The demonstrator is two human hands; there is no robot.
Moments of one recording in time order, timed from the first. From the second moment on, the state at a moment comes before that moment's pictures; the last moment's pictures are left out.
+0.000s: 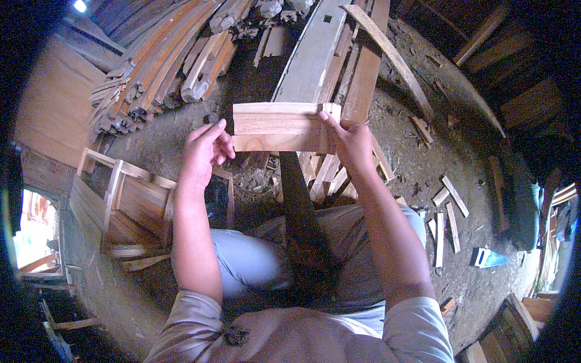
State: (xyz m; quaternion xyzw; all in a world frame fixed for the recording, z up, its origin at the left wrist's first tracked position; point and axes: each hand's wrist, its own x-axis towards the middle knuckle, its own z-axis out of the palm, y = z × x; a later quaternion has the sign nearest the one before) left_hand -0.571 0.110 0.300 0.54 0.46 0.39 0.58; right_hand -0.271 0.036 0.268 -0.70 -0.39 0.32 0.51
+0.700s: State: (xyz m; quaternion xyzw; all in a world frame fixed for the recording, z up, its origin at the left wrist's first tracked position) left_hand -0.511 0.088 0.280 0.90 0.36 0.25 0.02; right_hand -0.251 0.009 0.290 -0.73 -0.52 0.25 0.37
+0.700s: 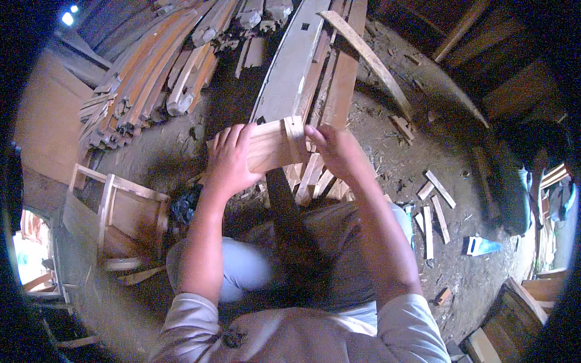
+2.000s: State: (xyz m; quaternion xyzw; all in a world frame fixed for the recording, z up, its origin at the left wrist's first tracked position) left_hand -0.566 0.107 0.234 0.41 0.34 0.46 0.71; right_hand -0.063 -0.396 0.014 -0.95 -0.29 -0.03 -0.07
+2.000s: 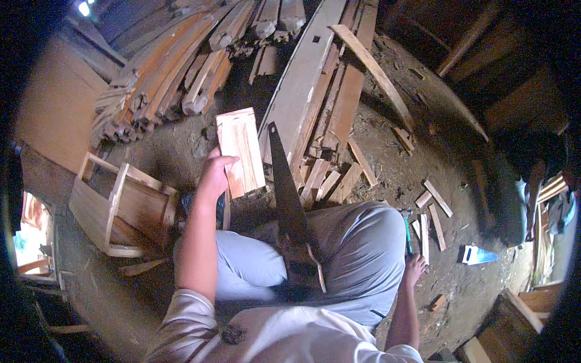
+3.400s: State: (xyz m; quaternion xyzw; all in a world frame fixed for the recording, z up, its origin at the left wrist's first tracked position) left_hand -0.532 0.174 0.130 0.62 0.55 0.37 0.42; right_hand -0.289 0.045 0.197 -0.77 -0.36 0.34 0.39
